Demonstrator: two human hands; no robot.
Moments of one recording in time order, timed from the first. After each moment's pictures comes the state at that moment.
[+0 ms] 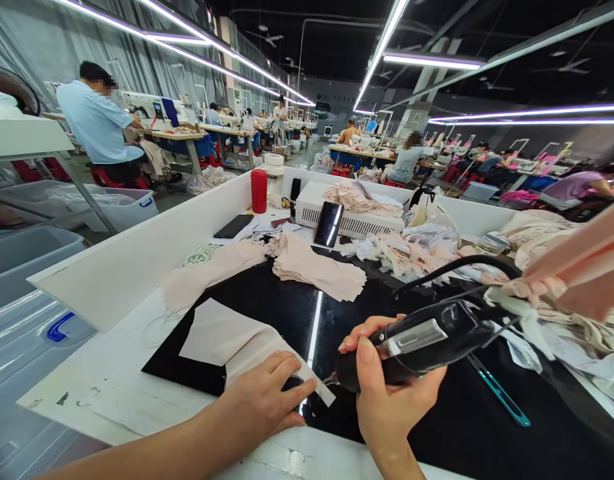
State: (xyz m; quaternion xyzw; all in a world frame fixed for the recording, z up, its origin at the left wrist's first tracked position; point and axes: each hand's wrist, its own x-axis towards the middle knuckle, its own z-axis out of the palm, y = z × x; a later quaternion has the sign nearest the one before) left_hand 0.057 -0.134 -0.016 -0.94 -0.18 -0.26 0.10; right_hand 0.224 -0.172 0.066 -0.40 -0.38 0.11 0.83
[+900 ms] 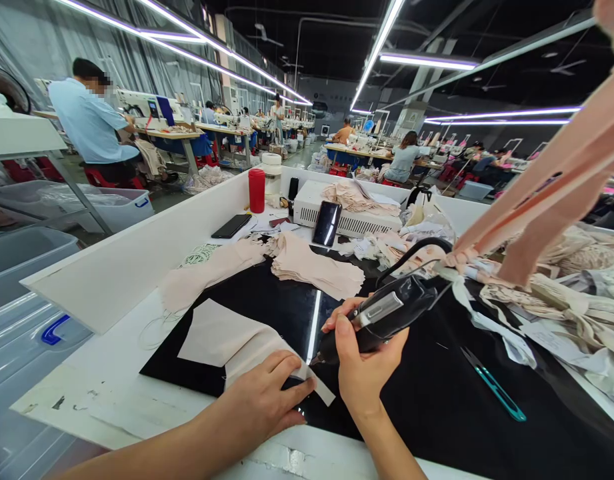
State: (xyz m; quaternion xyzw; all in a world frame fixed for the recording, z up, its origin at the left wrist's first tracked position) left_hand 0.055 -0.133 -0.015 -0.95 -0.17 -0.27 0.07; right_hand 0.218 -0.143 0.056 -0.36 -0.40 0.15 0.83
